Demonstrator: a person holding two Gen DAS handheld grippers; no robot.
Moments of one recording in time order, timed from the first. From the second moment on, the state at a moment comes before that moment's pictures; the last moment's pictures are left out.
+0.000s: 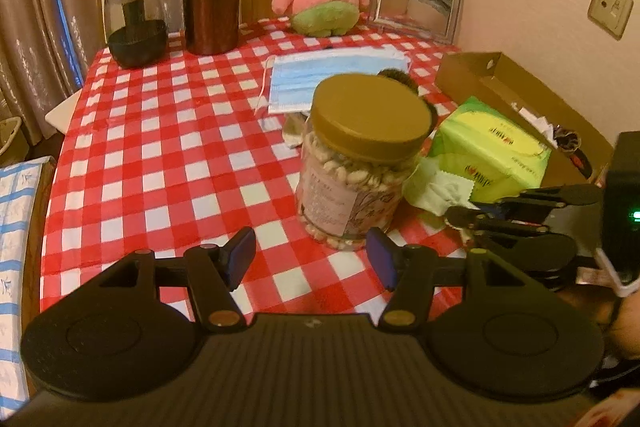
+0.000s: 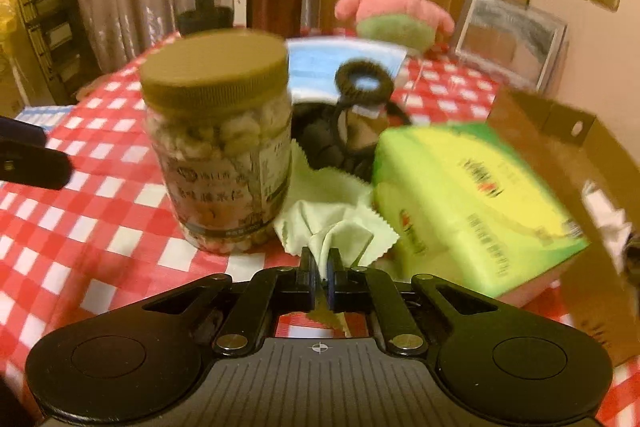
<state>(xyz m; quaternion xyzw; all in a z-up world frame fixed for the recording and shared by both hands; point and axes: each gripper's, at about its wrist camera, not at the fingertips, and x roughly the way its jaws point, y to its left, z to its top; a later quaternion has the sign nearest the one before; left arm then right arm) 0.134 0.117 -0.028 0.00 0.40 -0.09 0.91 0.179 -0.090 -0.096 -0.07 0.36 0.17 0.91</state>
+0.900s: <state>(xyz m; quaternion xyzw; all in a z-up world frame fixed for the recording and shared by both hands) 0.206 0.042 0.058 0.07 0.35 -0.19 0.91 0.196 -0.202 0.039 -0.09 0.24 0.15 0.96</state>
